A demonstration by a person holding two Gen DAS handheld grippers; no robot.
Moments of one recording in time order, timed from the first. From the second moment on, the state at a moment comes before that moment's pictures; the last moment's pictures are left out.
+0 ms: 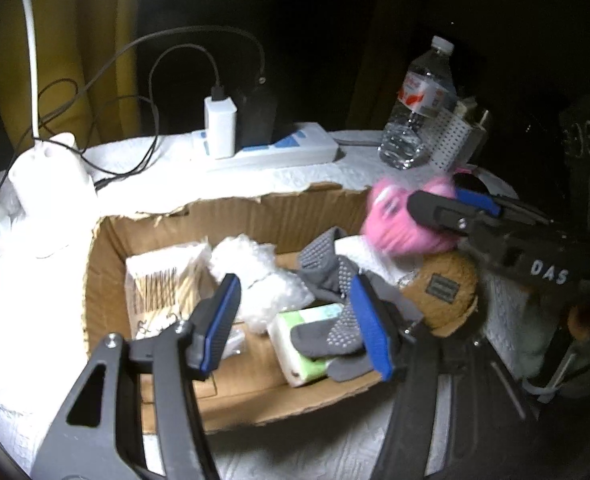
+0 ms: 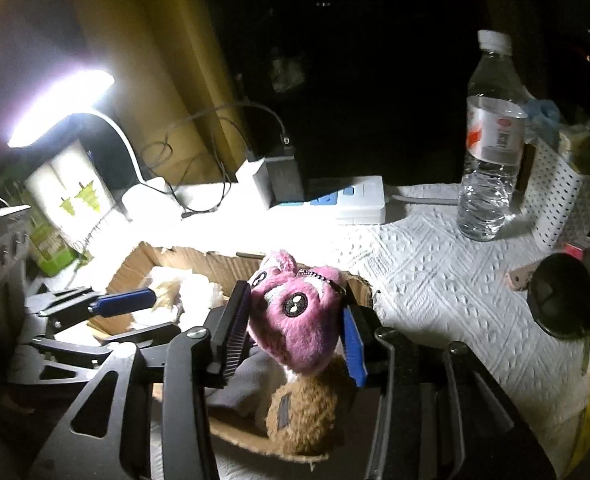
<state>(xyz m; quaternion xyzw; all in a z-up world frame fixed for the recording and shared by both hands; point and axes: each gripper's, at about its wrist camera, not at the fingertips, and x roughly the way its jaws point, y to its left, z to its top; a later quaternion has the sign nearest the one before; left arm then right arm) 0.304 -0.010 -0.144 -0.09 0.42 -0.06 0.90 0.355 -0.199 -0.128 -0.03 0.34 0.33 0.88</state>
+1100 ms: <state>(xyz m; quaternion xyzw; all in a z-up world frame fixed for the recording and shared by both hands) 0.294 -0.012 -0.133 -0.09 0.41 -0.05 0.91 0.355 -0.216 -0.146 -0.04 0.36 0.24 0.90</state>
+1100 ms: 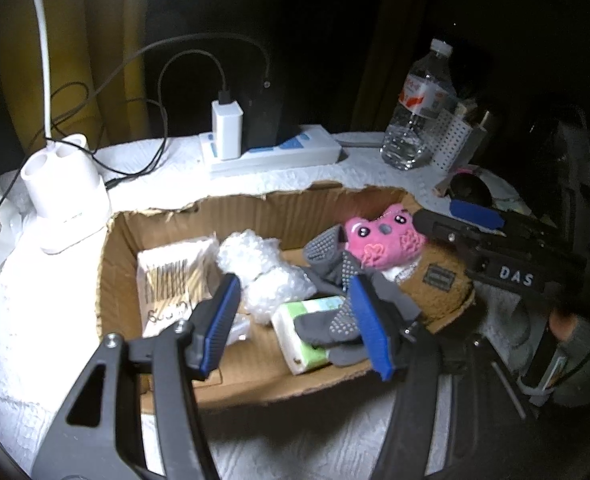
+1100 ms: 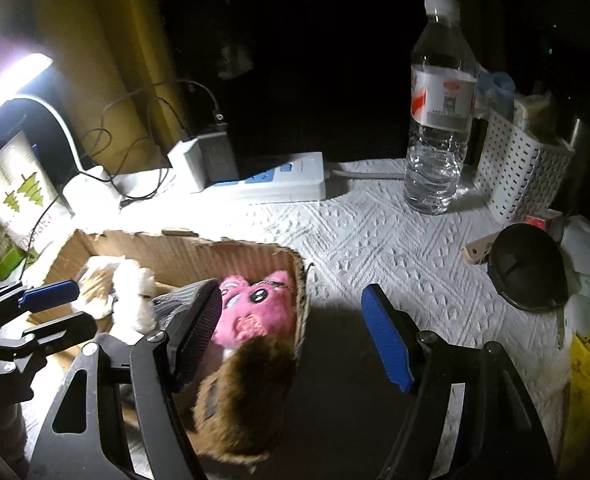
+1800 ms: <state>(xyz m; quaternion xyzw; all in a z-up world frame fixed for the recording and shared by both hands) 0.226 -0.009 -0.093 -0.09 0.37 -0.04 0.93 0.273 -0.209 -0.112 -0.06 0.33 0.26 0.90</state>
